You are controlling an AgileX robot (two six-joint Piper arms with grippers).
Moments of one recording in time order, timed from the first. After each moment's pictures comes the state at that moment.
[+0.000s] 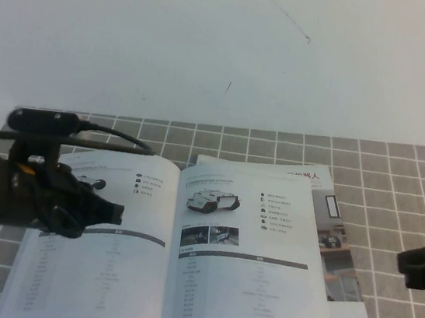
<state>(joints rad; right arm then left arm) 0.19 1.28 -0.70 0.62 0.51 -0.61 -0.24 1.39 -0.79 -0.51 0.38 0.27</state>
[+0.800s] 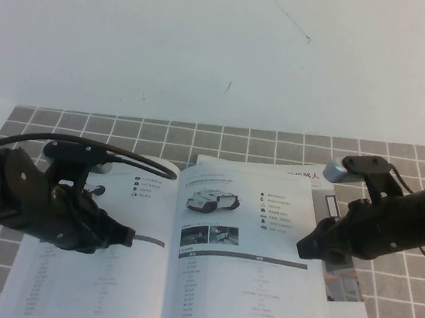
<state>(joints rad) 0.25 1.91 -1.07 0.96 0.61 -0.99 -0.24 1.68 -0.86 -0.53 0.33 0.35</state>
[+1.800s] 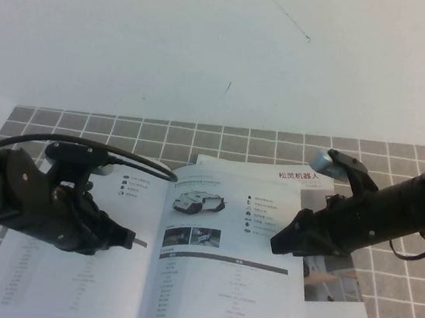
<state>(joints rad) 0.25 2.04 -1.20 1.06 0.81 -0.90 -0.24 1.68 -0.86 -0.53 0.33 0.37</state>
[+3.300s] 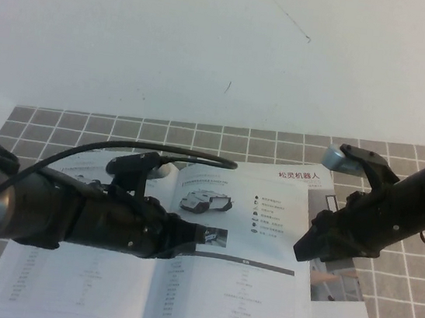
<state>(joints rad) 0.25 1.92 -1.20 0.78 0.86 -0.65 -0.38 1.79 -0.88 -1.52 0.41 1.04</state>
